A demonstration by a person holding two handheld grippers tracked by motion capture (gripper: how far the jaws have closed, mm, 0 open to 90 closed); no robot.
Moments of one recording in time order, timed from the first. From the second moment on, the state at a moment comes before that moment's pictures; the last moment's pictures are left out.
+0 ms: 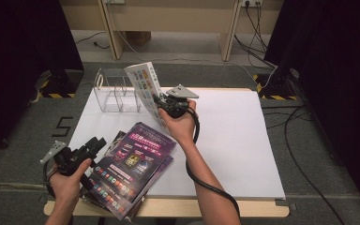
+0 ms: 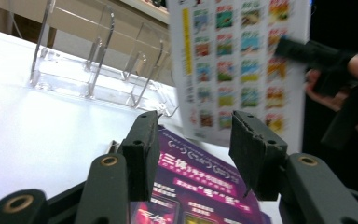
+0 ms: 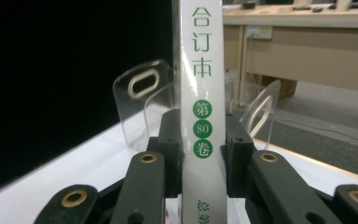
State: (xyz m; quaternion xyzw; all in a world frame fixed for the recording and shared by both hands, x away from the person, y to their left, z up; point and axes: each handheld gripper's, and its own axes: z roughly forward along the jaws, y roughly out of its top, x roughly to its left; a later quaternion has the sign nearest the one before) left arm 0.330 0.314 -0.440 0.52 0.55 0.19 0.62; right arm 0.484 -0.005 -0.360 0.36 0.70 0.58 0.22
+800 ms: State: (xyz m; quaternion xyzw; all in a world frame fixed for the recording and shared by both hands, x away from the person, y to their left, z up) left arm 0.336 0.318 -0.455 0.54 0.55 0.22 0.60; right arm 0.509 0.003 -0.346 0.42 0.65 0.59 0.24
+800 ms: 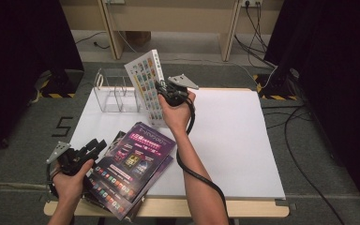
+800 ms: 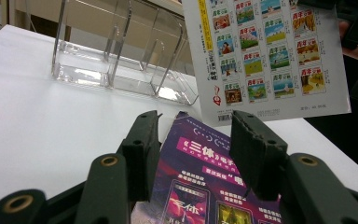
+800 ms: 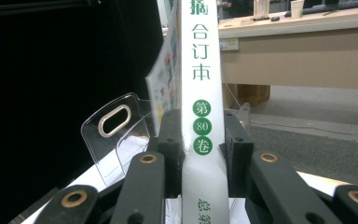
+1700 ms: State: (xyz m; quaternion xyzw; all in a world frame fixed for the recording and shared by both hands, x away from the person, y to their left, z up) left arm 0.333 0.329 -0.457 0.54 0.56 0.22 0.60; right arm 0.473 -0.037 -0.388 0.38 0.72 0.53 0.26
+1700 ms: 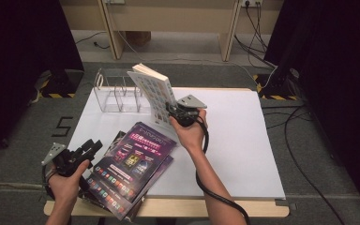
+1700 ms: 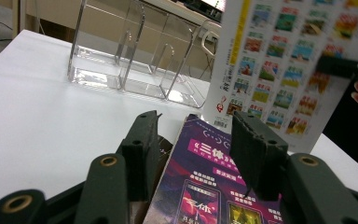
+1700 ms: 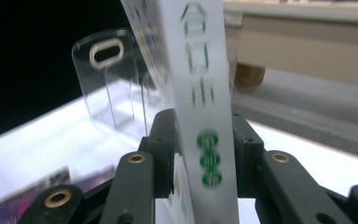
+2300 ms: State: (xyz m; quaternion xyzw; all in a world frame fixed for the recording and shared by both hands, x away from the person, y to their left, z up) left arm 0.333 0.331 -0.457 0.54 0.56 0.22 0.59; right arm 0.474 -0.066 -0.350 0.35 0.72 0.53 0.28
